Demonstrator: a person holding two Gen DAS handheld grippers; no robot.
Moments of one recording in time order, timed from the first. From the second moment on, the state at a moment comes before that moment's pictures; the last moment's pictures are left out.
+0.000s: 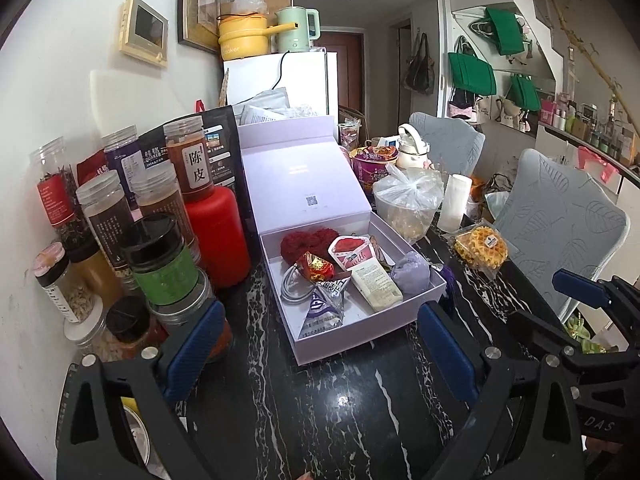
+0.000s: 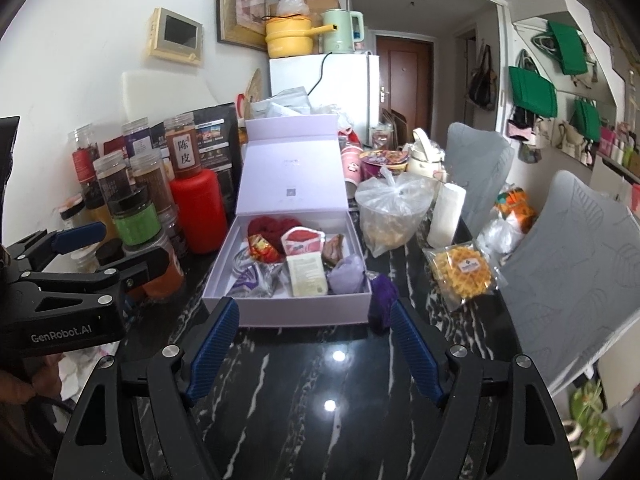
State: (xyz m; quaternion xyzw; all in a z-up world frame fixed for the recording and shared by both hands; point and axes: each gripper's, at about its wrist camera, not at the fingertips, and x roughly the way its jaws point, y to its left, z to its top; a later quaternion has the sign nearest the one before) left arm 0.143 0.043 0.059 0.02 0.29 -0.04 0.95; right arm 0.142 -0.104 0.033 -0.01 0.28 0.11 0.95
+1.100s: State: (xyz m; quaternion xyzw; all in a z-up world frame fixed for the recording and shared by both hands) left arm 0.147 0.040 0.057 0.02 0.30 -0.05 0.95; right arm 0.145 -0.105 0.030 -0.02 0.29 0.10 0.95
